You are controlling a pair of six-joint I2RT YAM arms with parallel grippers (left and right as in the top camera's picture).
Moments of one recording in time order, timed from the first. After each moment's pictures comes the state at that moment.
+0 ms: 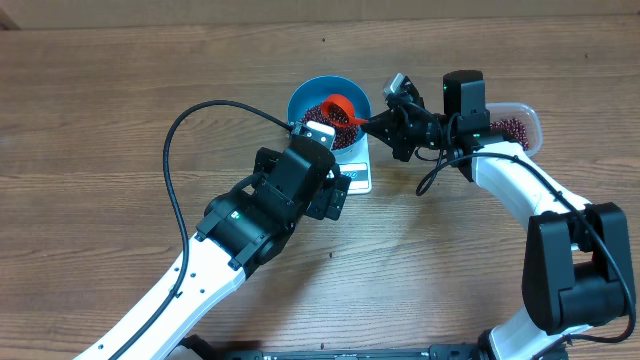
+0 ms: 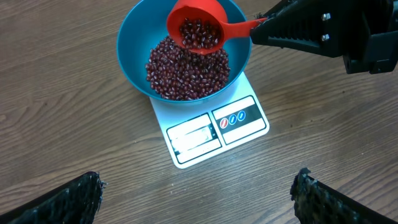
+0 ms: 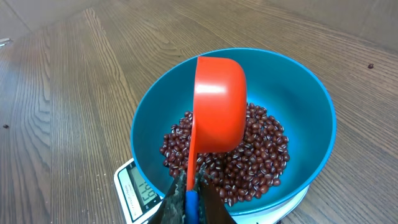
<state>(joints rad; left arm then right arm) -0.69 1.29 1.15 -0.71 -0.26 -0.26 0.17 1.79 1.11 -0.04 -0.87 -0.39</state>
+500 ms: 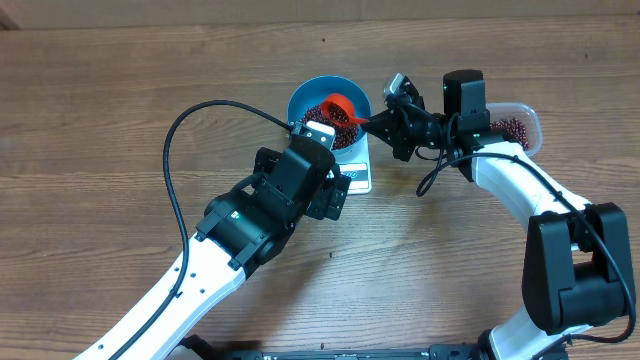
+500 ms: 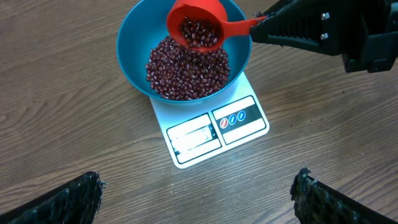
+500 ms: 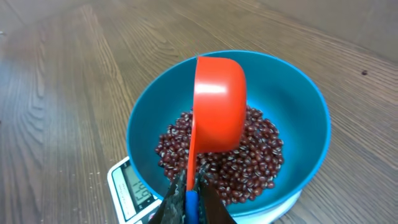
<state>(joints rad) -0.69 1.29 1.15 -0.71 -0.26 -0.26 0.17 1.79 1.11 -0.03 -0.85 -0.43</state>
